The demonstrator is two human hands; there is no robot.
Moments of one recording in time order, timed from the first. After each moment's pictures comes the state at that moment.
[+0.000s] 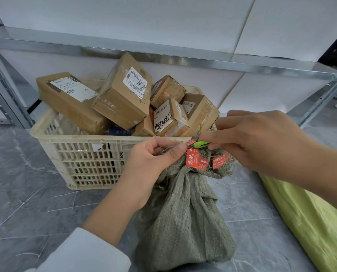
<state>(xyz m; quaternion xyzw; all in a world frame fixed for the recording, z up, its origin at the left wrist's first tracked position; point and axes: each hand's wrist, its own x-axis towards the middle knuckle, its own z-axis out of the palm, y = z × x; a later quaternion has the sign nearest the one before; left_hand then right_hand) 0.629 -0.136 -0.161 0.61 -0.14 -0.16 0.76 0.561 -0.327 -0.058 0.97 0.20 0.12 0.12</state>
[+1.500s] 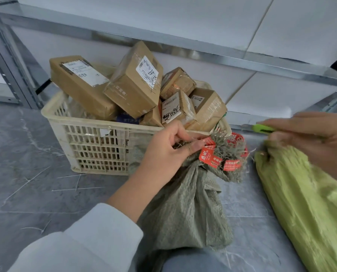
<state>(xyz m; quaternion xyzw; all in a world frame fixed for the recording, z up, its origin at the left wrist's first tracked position) 0.620 -0.142 -0.158 0.71 -0.22 -0.05 0.67 0.518 -0.384 -0.051 0.98 0.02 0.15 -0.12</state>
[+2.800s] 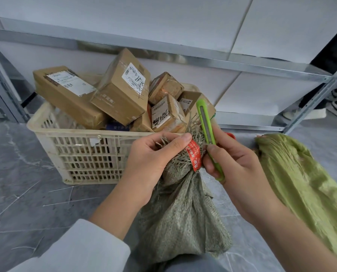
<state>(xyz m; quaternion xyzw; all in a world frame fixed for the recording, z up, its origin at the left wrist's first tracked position) 0.613 -0.140 -0.154 0.57 -0.14 -0.14 0.80 0.534 -0.283 -0.127 0.72 0.00 0.15 -0.68</state>
